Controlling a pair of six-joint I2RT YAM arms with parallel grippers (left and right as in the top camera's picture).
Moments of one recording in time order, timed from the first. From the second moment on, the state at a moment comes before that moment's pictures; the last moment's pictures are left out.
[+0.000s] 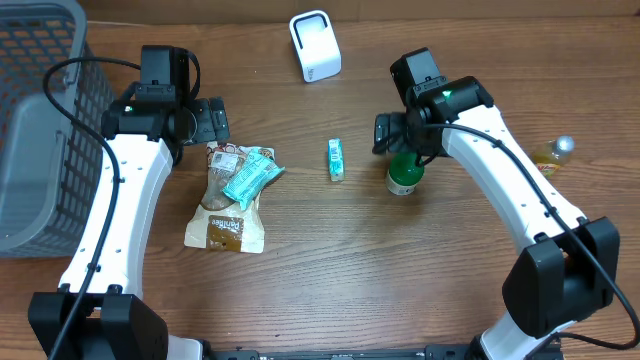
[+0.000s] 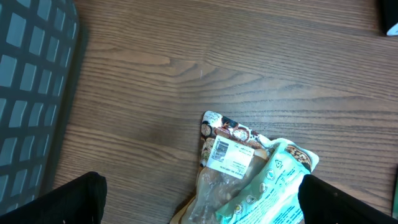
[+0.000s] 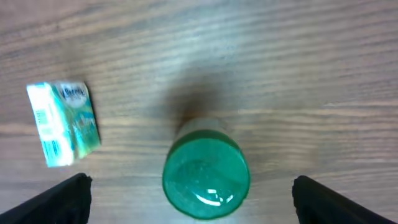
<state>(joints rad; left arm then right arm) -0.05 1.62 1.45 -0.89 -0.17 -0.23 0.35 1.81 1.58 -1.08 0.11 0.40</state>
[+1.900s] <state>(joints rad) -0.05 1.62 1.45 -0.89 -0.17 -0.23 0.34 2.09 1.54 -1.08 0.09 0.37</state>
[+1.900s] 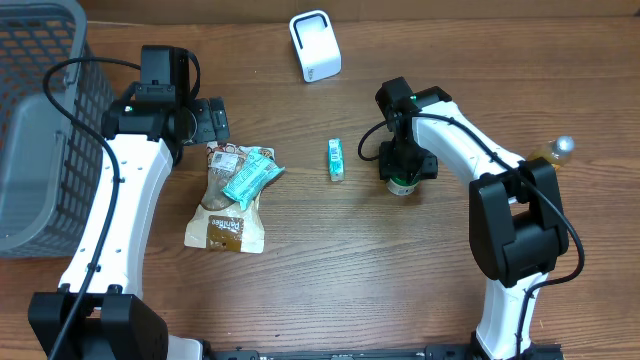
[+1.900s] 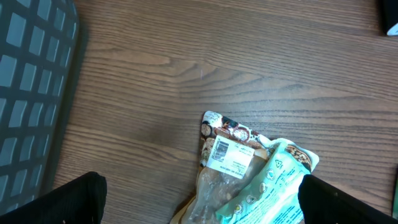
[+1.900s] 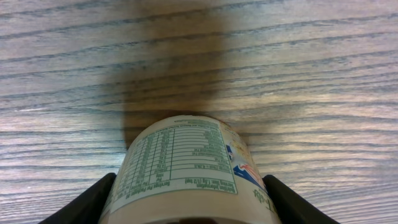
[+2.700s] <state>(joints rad) -0.05 1.62 1.45 -0.89 -0.17 -0.23 0.29 1.97 1.75 -1.40 -0.49 0.36</state>
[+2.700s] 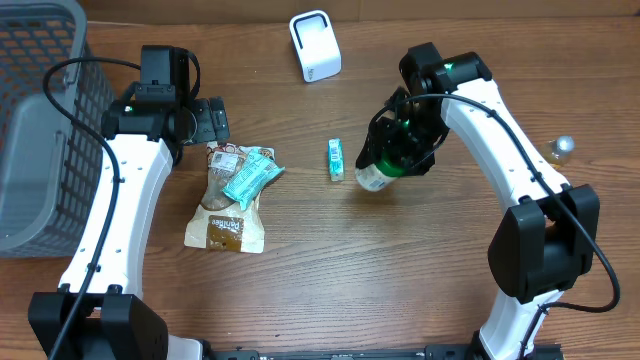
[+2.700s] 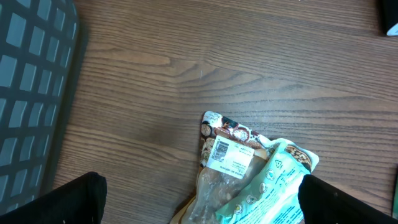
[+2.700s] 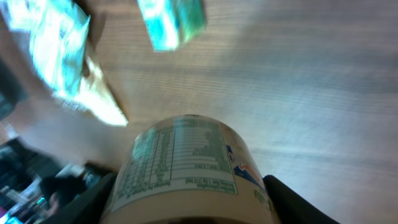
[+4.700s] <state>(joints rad) -0.05 1.62 1.45 -0.89 -0.17 -0.23 0.30 1.97 1.75 -0.40 -0.53 0.44</state>
